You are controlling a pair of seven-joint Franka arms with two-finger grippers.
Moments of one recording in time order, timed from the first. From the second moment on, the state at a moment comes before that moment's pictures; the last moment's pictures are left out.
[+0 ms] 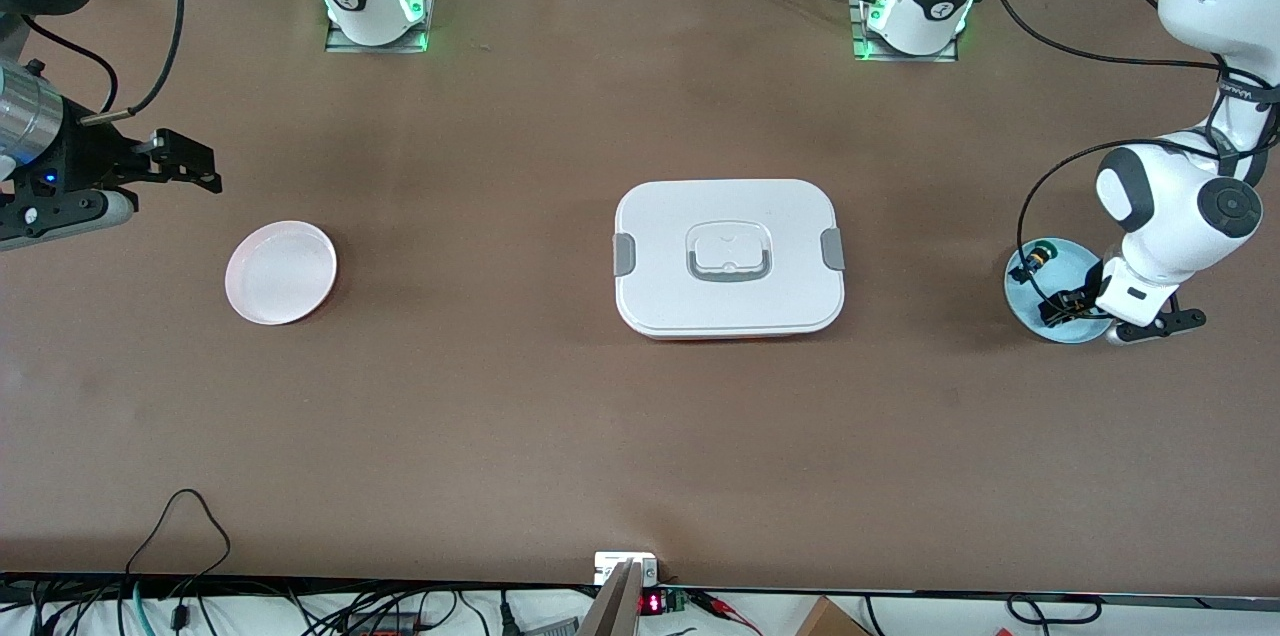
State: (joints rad) left arm 0.26 0.52 0.04 -2.08 0.05 2.71 0.01; right arm 0.06 0.14 -0.02 -1.51 0.03 1.55 -0.20
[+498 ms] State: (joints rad) left arm 0.27 0.53 0.02 -2.08 0.05 2.72 0.01; right arm 0.06 0.14 -0.02 -1.51 0.03 1.55 -0.20
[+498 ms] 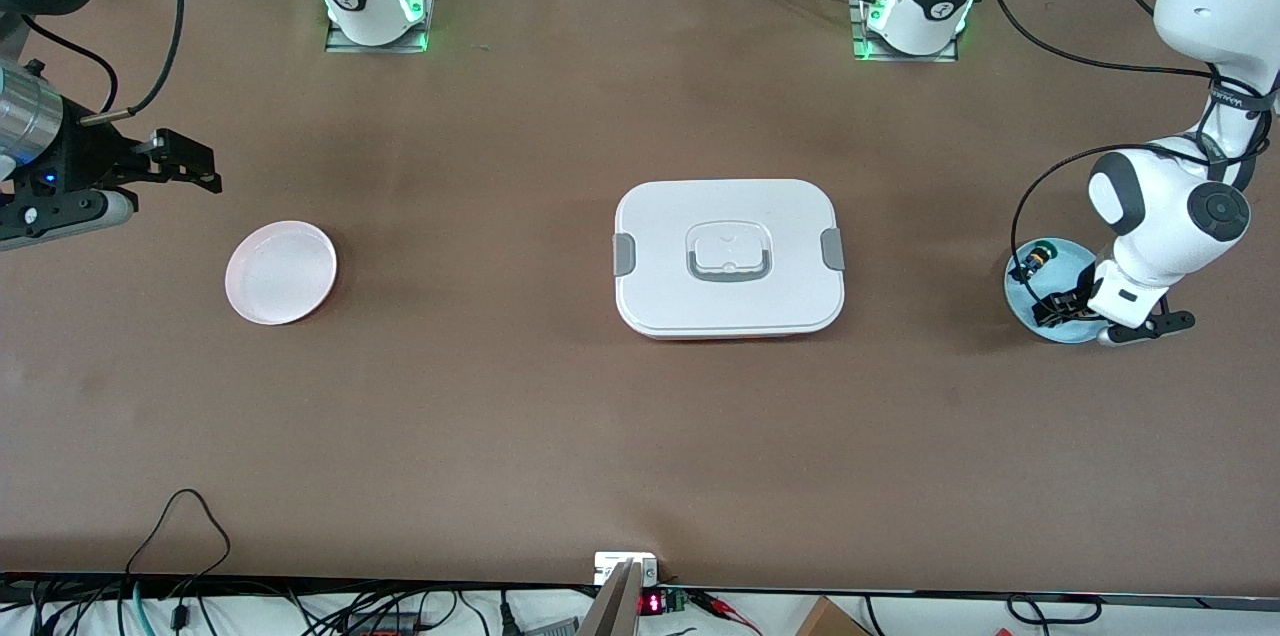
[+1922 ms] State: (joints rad) left arm 0.26 0.38 -0.25 -1.60 -0.24 1.68 0.09; right arm 0.06 0.14 -0.02 -1.51 0.03 1.56 -0.20
